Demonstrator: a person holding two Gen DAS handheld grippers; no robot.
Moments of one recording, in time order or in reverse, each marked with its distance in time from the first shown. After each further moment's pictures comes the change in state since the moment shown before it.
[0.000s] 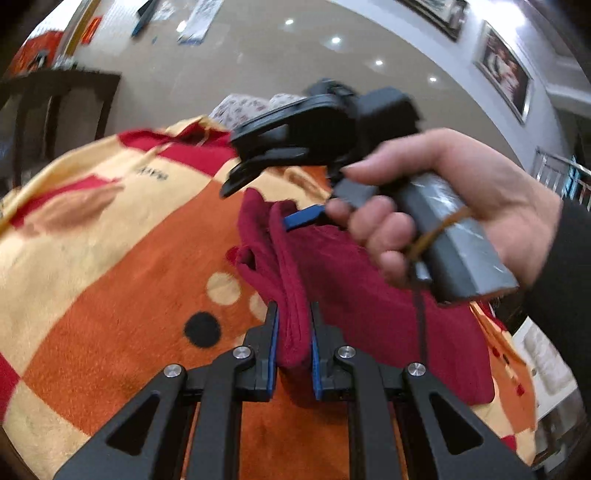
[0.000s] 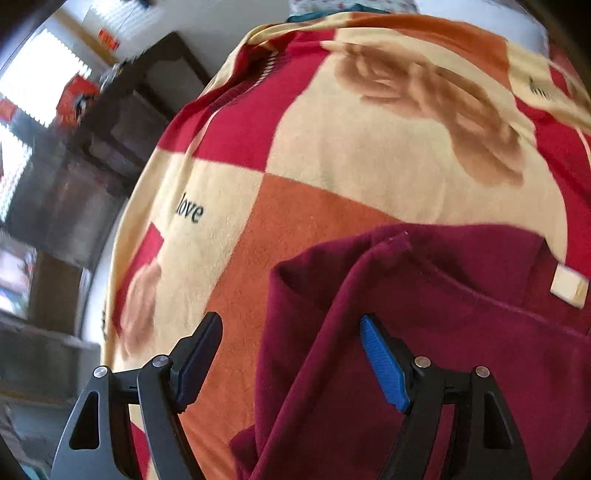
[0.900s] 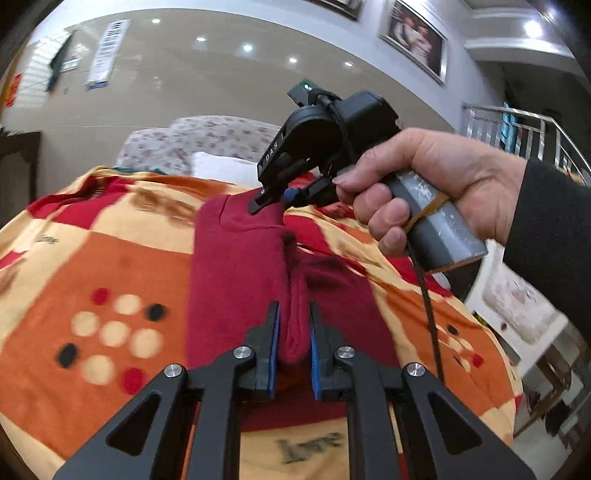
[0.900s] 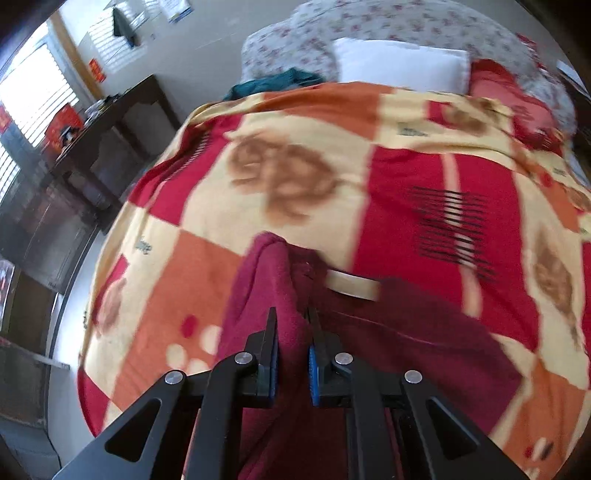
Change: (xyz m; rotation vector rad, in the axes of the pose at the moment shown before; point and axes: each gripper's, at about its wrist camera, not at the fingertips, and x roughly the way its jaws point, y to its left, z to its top) left arm -0.012 -0.158 -0.017 0.246 -0.007 -0.202; right arm -0.160 -0.133 -0.052 0.065 -0.193 -0.152
